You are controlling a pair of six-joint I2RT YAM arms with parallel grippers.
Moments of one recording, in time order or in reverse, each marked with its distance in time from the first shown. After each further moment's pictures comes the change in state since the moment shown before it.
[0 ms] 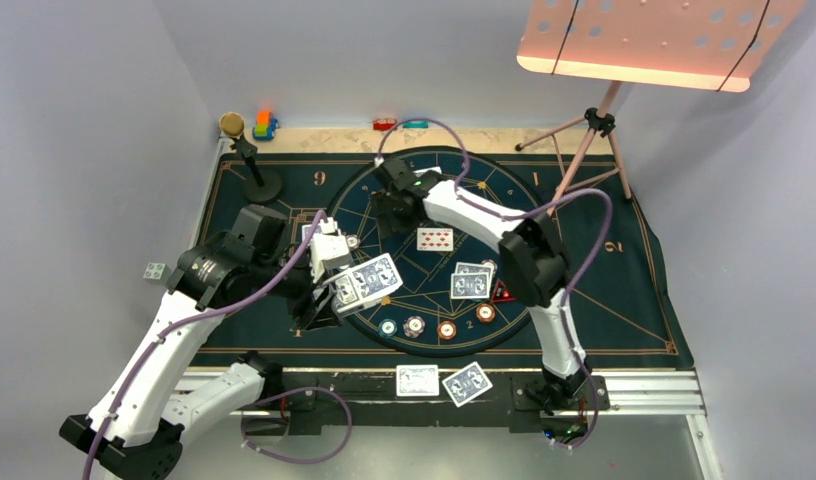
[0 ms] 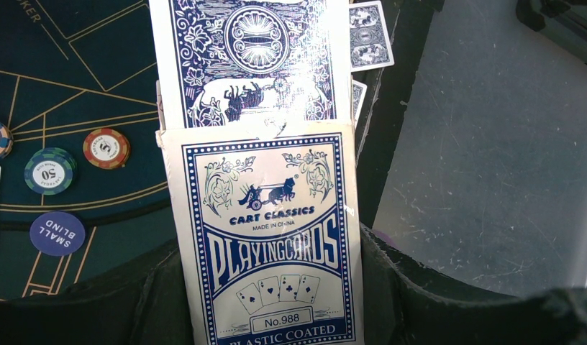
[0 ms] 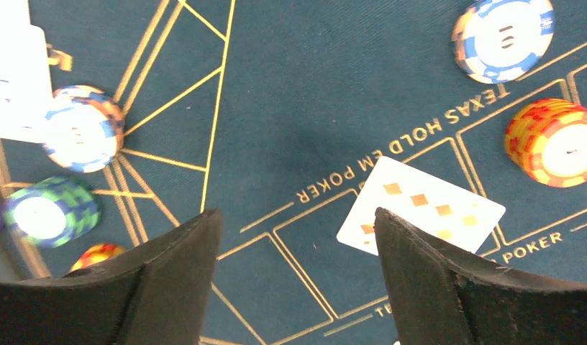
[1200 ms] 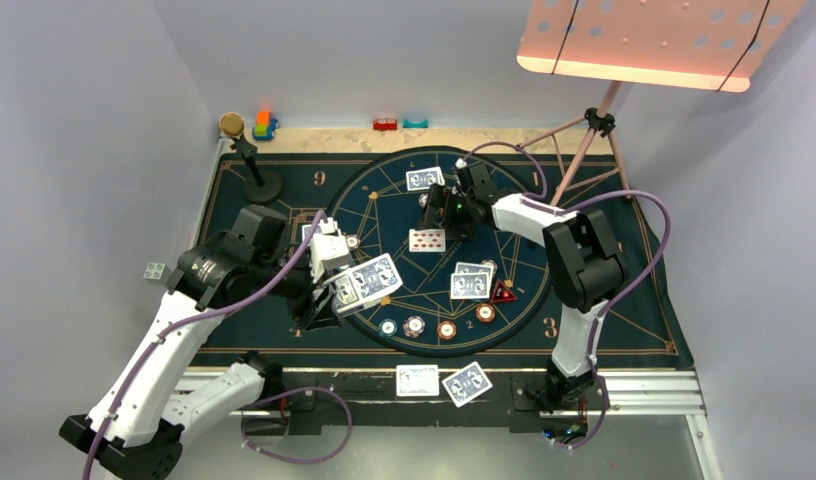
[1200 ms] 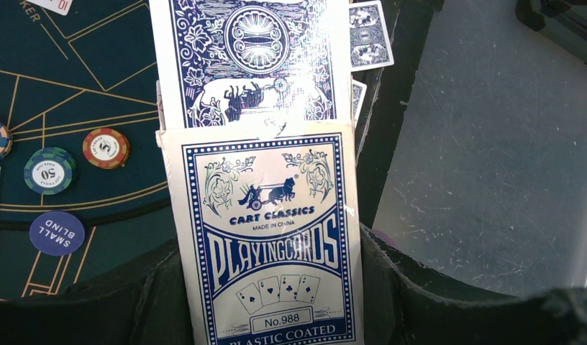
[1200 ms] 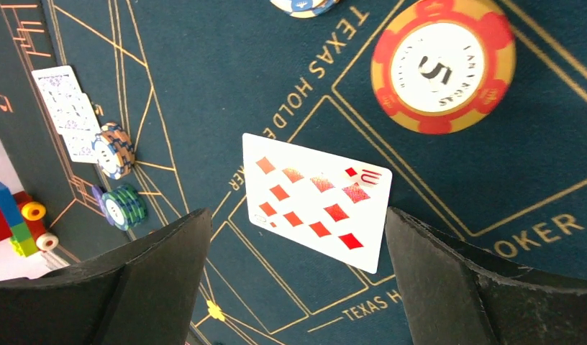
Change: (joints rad) left arm 0.000 0.000 0.000 -0.002 0.000 0.000; right arm -0.335 -0.269 -0.595 0.489 -0.497 0.297
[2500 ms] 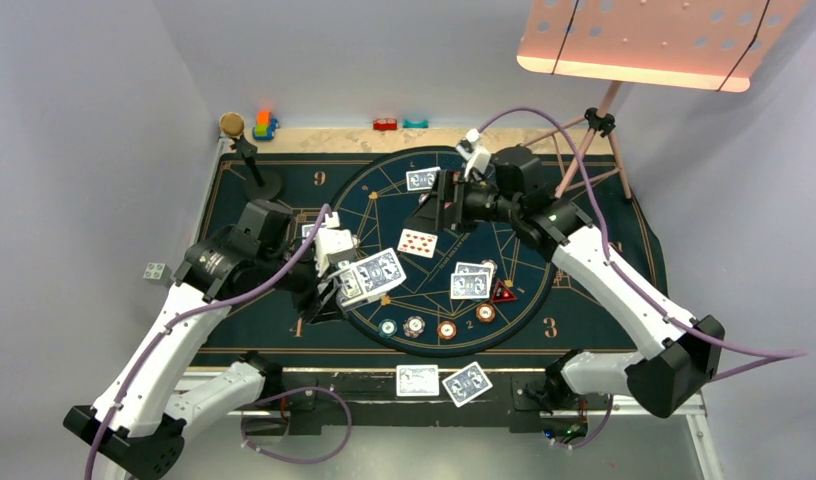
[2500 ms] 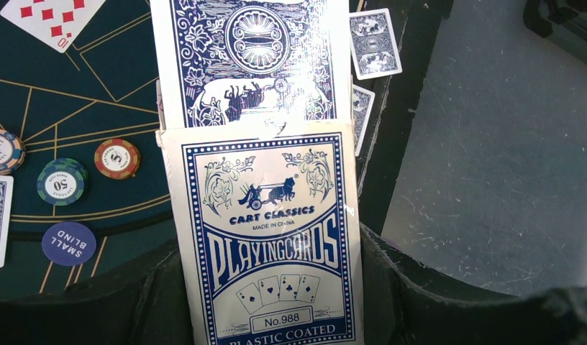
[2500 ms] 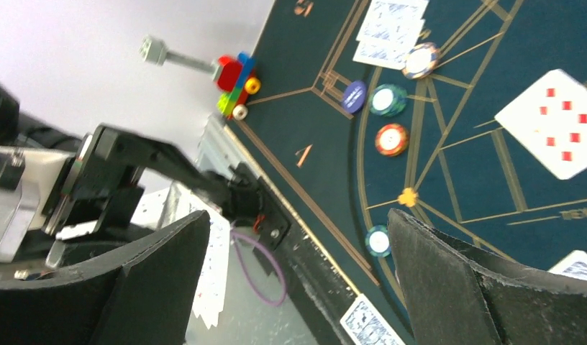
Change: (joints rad) left arm 0.000 0.033 -0.001 0.042 0.000 0.002; right arm 0.116 -0.641 0.006 -0.175 -0.233 -0.002
